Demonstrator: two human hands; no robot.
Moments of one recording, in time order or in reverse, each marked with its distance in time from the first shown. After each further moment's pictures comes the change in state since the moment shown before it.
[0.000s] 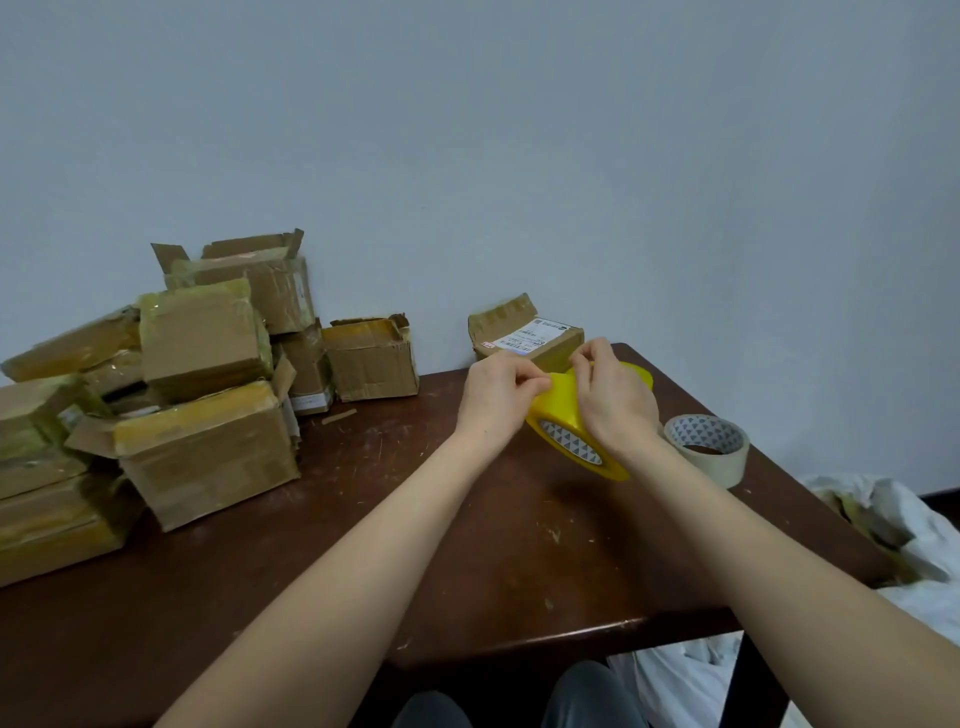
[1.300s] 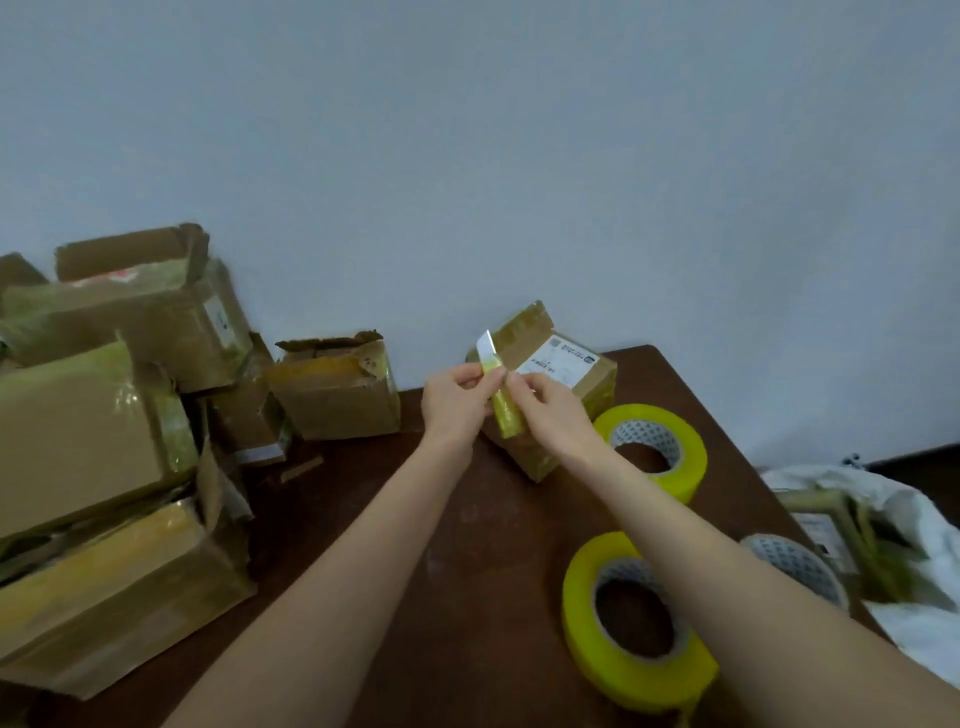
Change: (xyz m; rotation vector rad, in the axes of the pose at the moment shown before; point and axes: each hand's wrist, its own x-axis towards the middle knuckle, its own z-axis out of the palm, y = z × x) left_hand 0.160 -0.089 0.017 -0.618 -0.001 -0.745; right_hand 0.157 -0.036 0.091 0.549 -0.481 0.341
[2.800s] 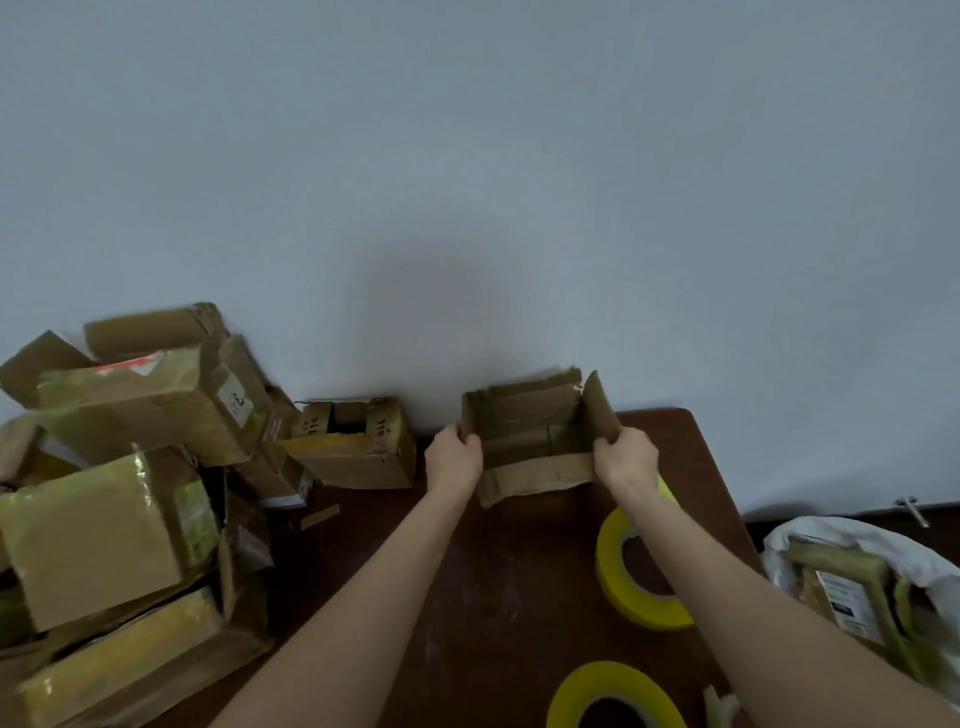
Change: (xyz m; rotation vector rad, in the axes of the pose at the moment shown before) left_hand 0.078 0.025 0.011 0.498 0.134 -0.337; right_hand 0.108 0.005 -0.069 -0.269 0.157 0.455
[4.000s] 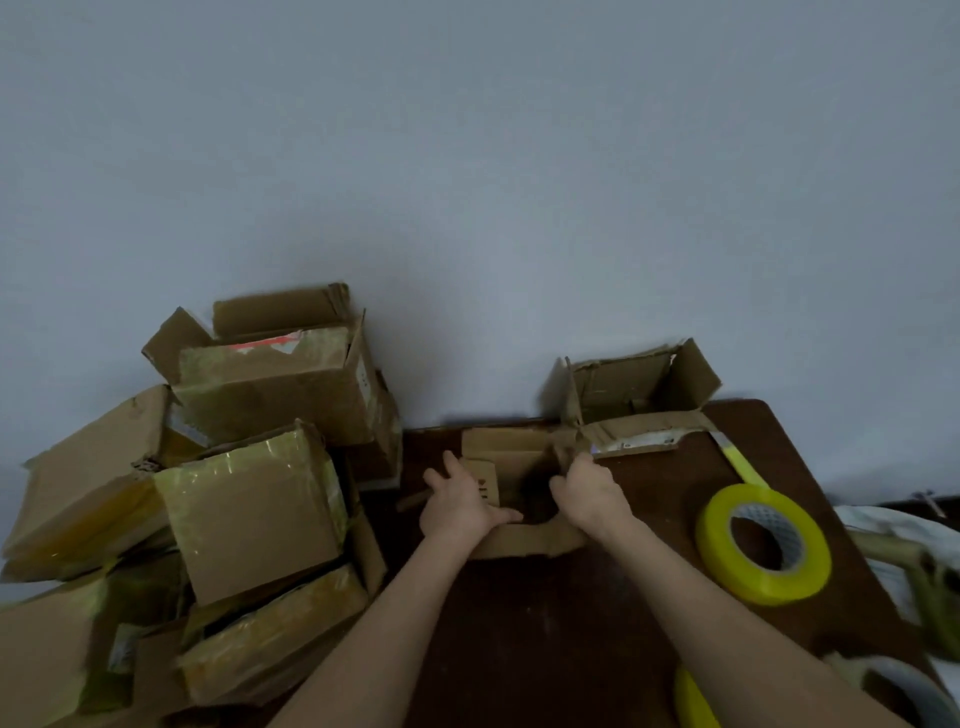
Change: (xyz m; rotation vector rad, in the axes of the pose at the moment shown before) left_hand 0.001 -0.094 -0.121 0.519 -0.185 -0.067; right_hand -0.110 -0.065 0.125 -0.331 -0.282 -0.055
